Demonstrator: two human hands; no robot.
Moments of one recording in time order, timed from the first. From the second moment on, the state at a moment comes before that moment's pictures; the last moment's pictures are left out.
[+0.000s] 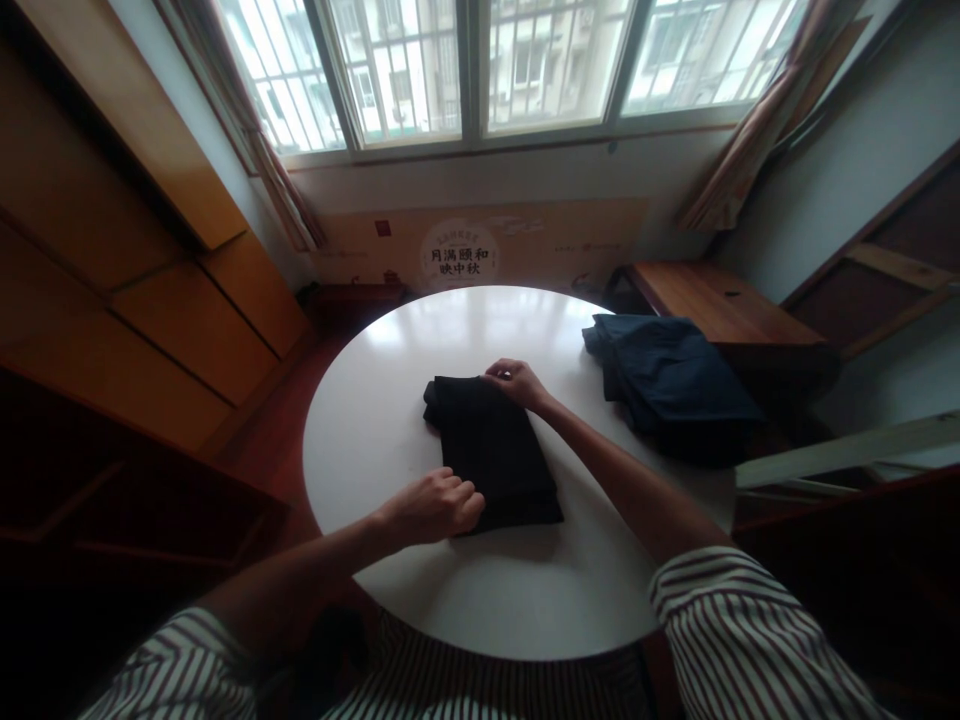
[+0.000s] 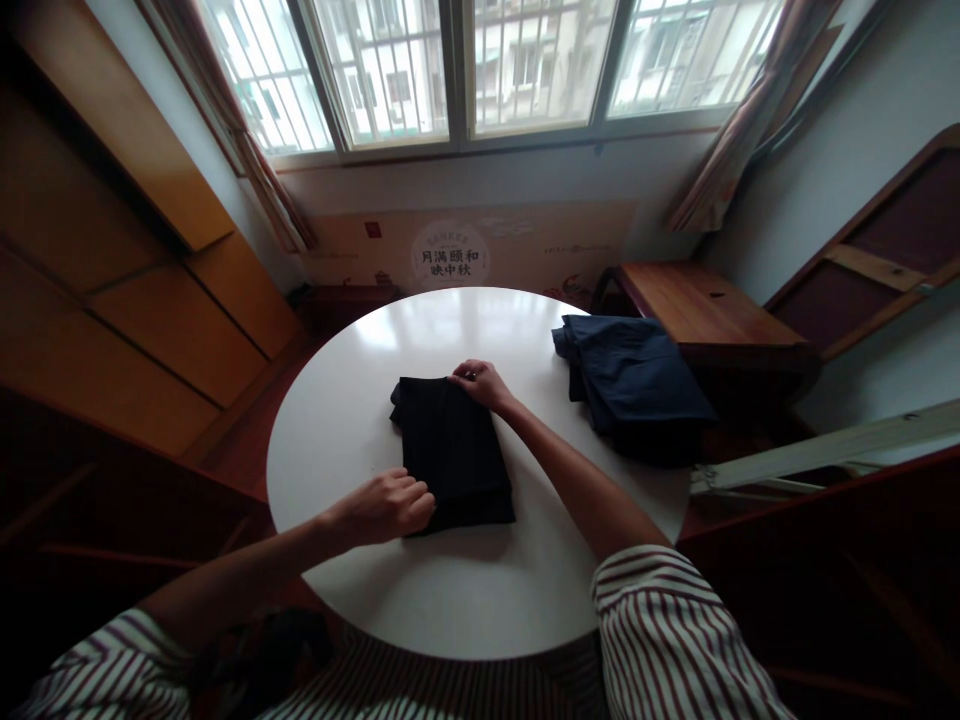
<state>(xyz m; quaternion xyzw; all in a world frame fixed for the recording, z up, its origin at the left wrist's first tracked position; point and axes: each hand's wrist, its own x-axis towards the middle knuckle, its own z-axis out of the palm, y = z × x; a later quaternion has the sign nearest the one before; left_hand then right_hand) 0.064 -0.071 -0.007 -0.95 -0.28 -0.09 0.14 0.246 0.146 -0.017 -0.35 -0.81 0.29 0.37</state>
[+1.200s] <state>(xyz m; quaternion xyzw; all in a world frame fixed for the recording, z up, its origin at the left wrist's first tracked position) 0.128 -0.062 -0.005 -0.95 -0.27 -0.10 0.12 0.357 -0.054 -0.025 -0.26 -0.93 -0.02 0.27</state>
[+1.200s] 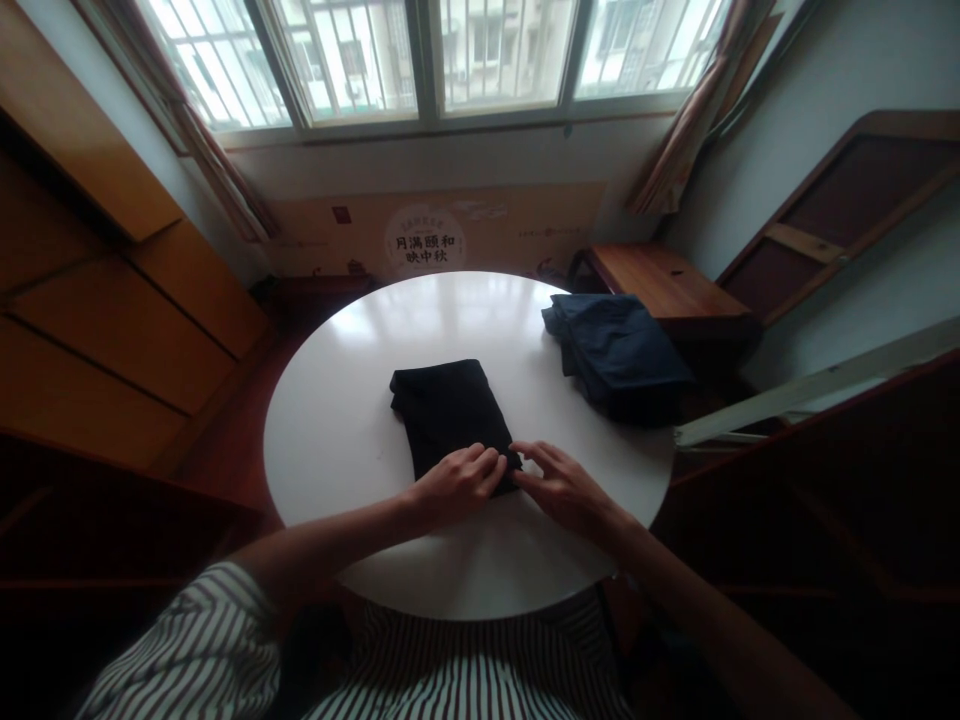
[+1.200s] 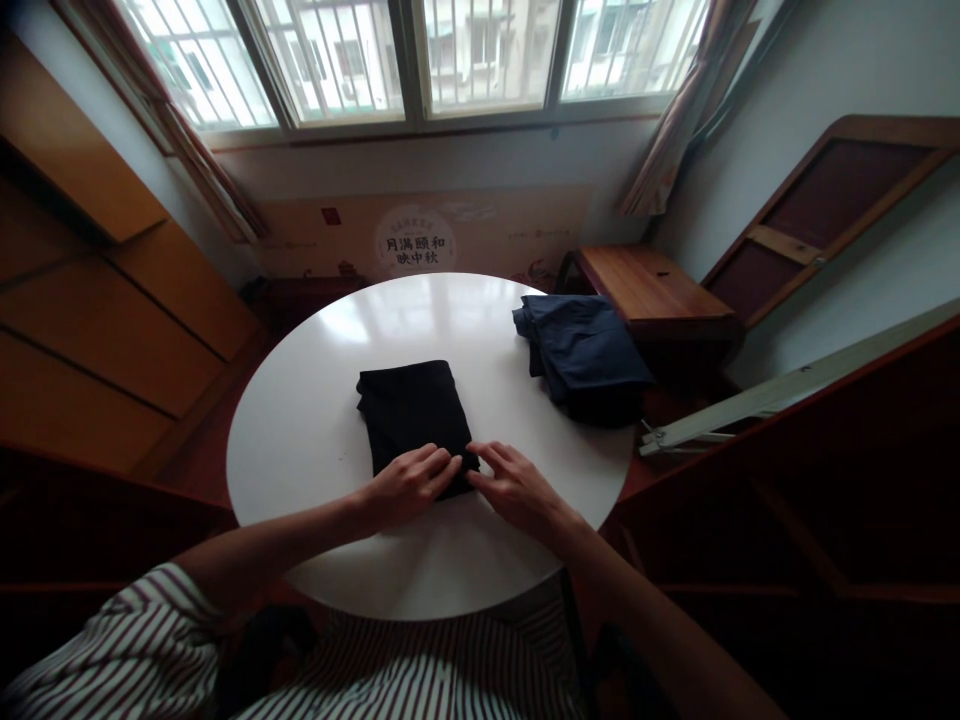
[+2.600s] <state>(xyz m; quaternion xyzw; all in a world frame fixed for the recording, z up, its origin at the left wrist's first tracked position) 0.038 0.043 -0.022 -0.88 -0.40 -0.24 0.00 0.317 0.061 -0.025 -0.30 -0.93 -0.10 0.19</state>
